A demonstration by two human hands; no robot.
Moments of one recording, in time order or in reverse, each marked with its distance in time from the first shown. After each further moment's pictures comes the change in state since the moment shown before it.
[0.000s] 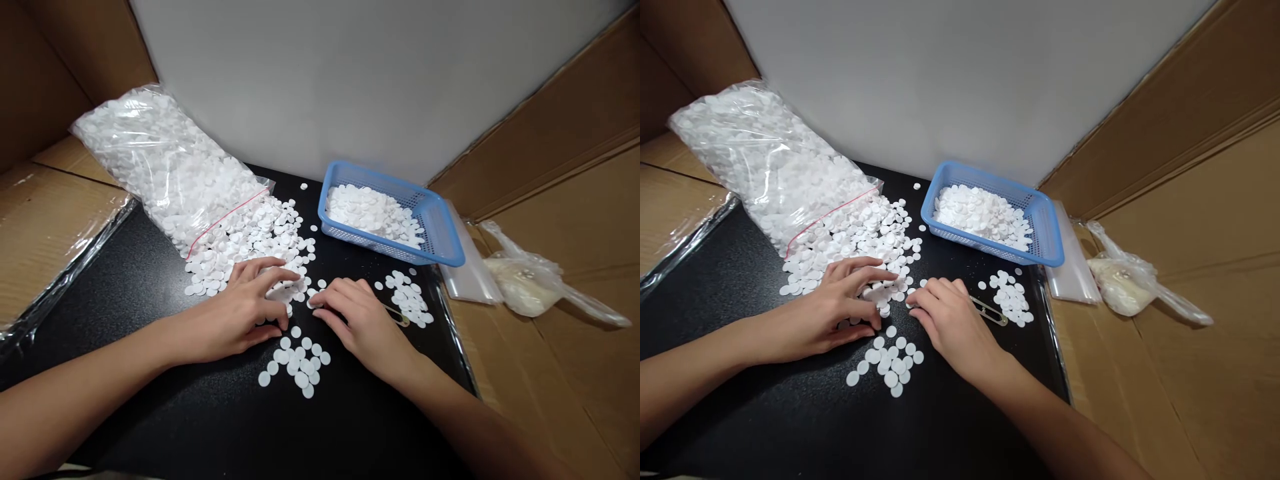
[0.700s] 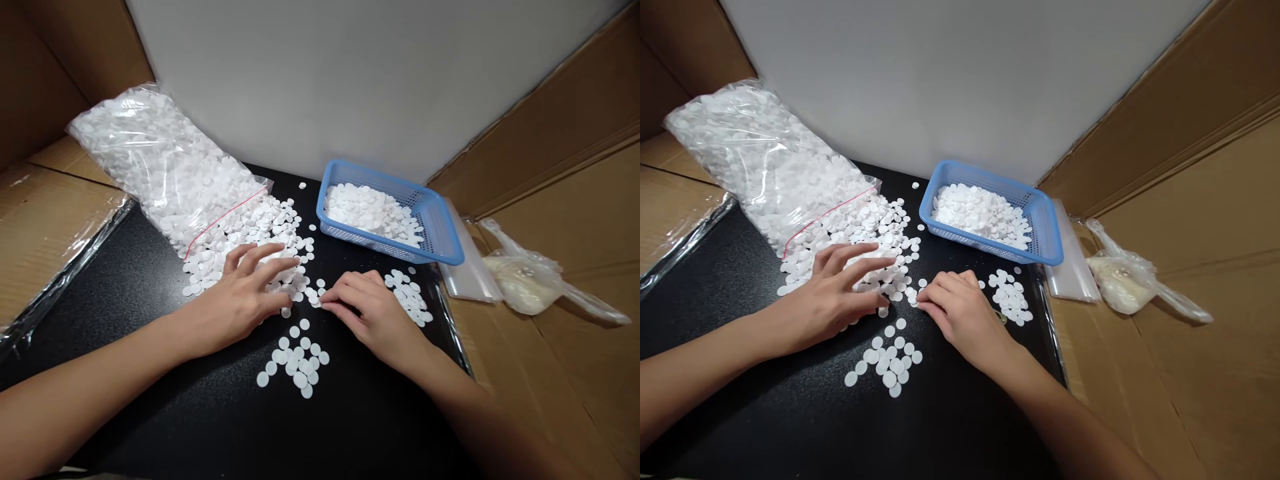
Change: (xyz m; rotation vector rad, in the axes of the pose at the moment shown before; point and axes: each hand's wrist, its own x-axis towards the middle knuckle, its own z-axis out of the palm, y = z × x) left_hand 0.007 -0.006 0.008 0.356 0.222 0.064; right_hand -0.001 0.016 -0.011 0.066 0.060 -0.043
